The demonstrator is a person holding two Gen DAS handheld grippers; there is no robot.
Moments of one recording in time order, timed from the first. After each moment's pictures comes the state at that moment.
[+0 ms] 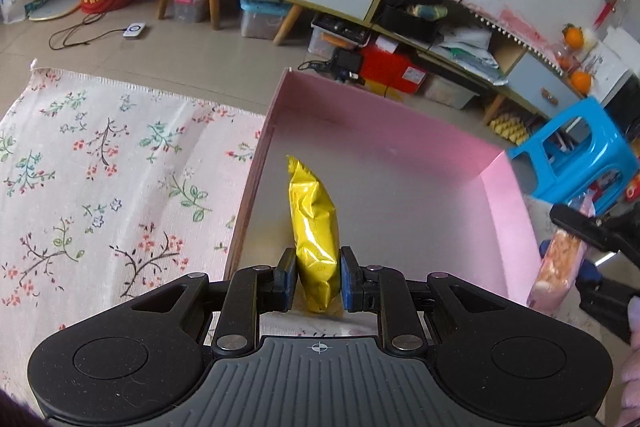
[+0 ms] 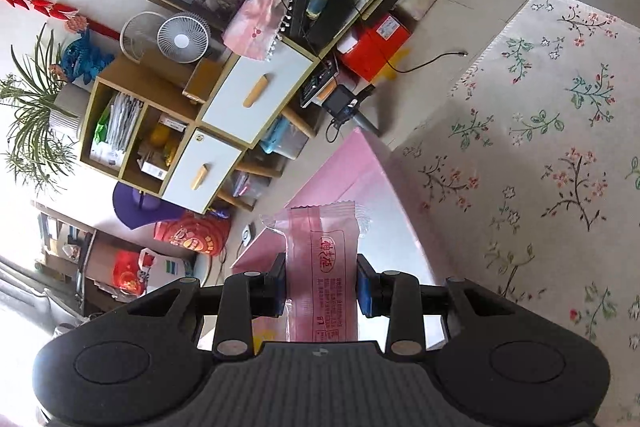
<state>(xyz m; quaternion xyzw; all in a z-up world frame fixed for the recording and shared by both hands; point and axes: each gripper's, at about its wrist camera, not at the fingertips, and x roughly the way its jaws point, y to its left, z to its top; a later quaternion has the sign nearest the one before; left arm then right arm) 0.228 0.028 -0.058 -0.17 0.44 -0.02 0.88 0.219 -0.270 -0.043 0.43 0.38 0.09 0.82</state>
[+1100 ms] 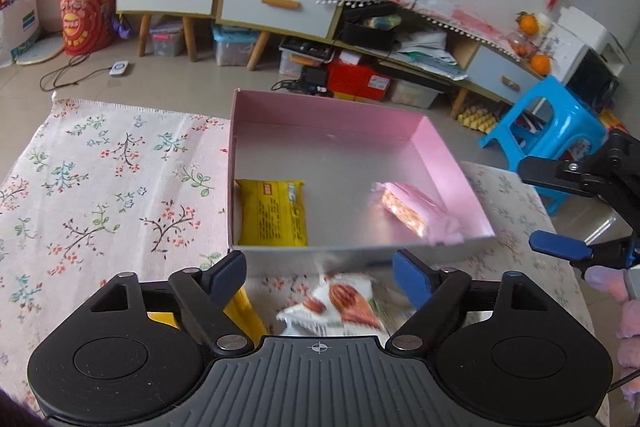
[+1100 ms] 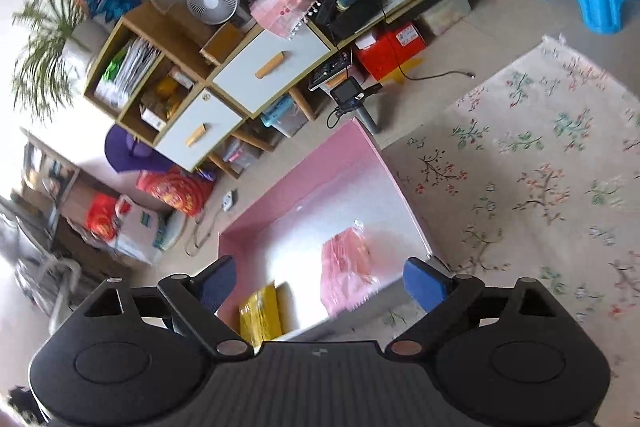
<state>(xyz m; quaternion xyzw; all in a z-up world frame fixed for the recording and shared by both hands) 0.154 0.016 -0.012 -0.12 0.41 -0.07 0.90 0.174 -0.256 -0.002 0.31 0.40 0.11 0.85</state>
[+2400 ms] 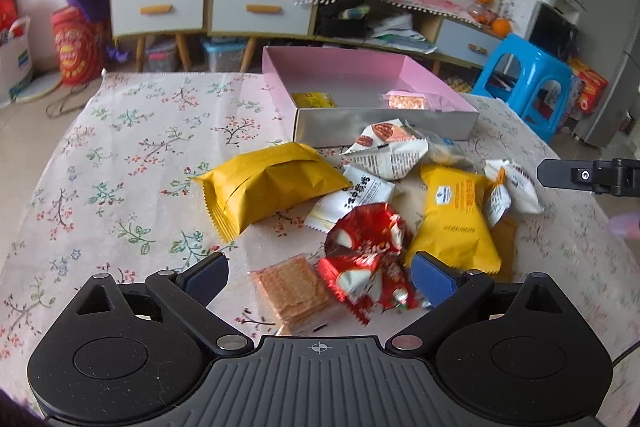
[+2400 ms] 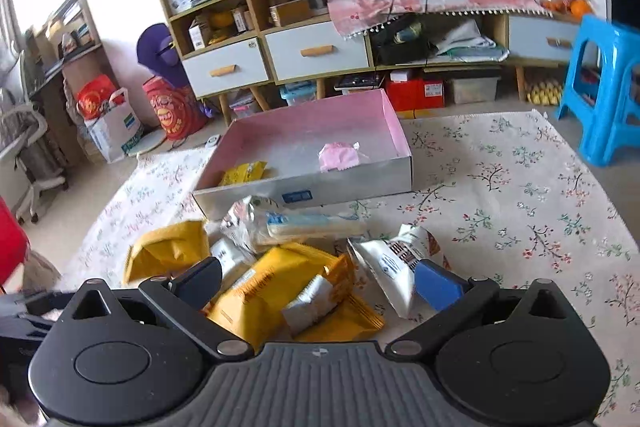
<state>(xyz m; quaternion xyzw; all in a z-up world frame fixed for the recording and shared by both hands) 0.011 0.067 -0.056 -0.04 0.37 -0.11 0.92 0.026 -0.211 -0.024 0.07 0.35 0.13 0.93</state>
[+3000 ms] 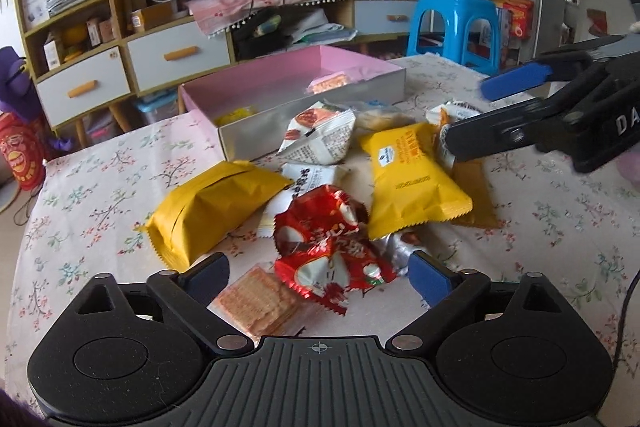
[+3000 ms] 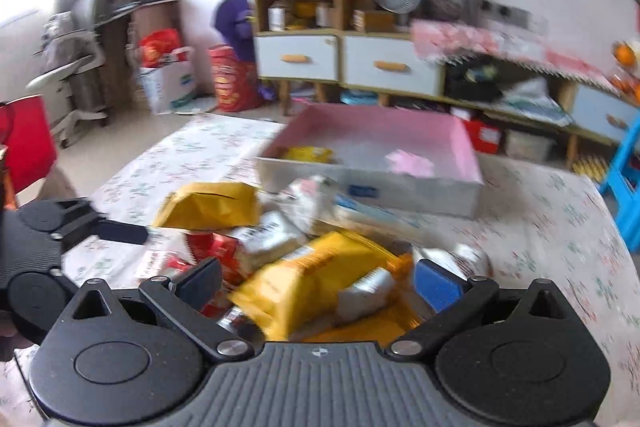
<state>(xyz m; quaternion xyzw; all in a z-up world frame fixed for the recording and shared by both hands) 0.002 0.035 -0.065 0.10 0.32 -0.20 0.92 0.002 -0.167 -0.030 -0.04 0.30 0.22 0.93</state>
